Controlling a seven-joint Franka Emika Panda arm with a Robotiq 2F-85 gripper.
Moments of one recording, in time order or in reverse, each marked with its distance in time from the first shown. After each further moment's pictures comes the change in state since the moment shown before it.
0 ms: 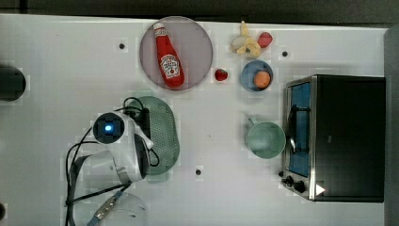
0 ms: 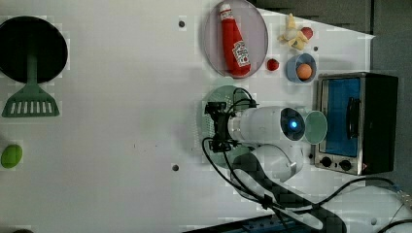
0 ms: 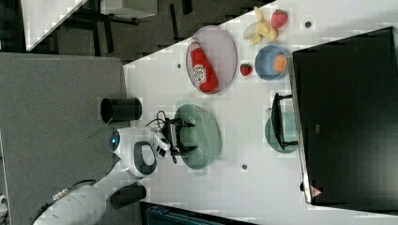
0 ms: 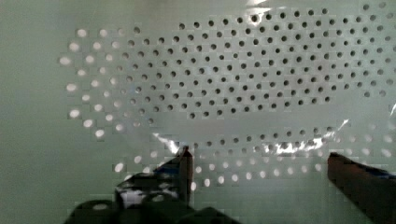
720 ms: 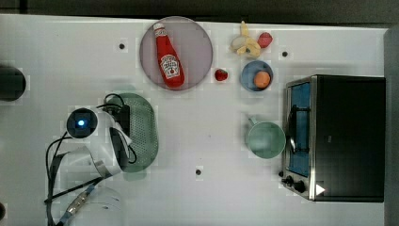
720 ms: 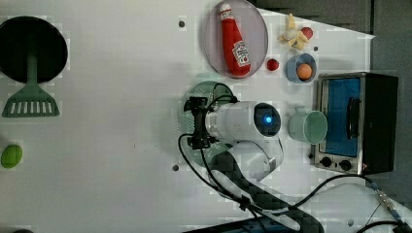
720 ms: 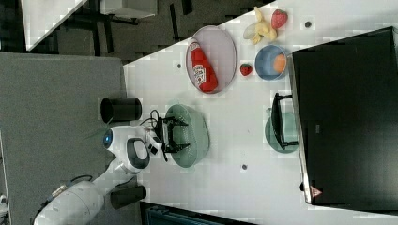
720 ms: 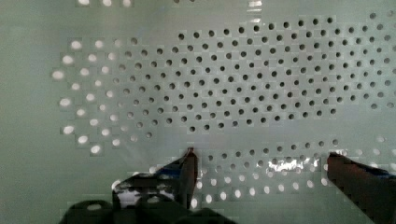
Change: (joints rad) arm 0.106 0.087 -0.018 0.135 0.001 -0.040 0.145
